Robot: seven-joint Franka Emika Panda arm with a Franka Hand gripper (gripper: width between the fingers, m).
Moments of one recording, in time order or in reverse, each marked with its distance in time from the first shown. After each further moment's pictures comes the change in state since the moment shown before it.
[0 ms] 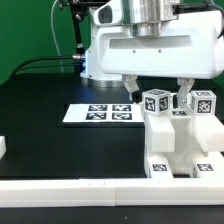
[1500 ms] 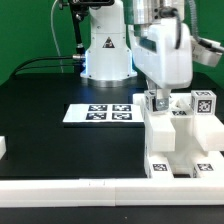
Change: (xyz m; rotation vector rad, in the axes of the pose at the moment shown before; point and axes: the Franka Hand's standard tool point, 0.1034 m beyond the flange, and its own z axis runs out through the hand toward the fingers) arm 0.000 -0.004 0.002 0.002 -0.001 0.973
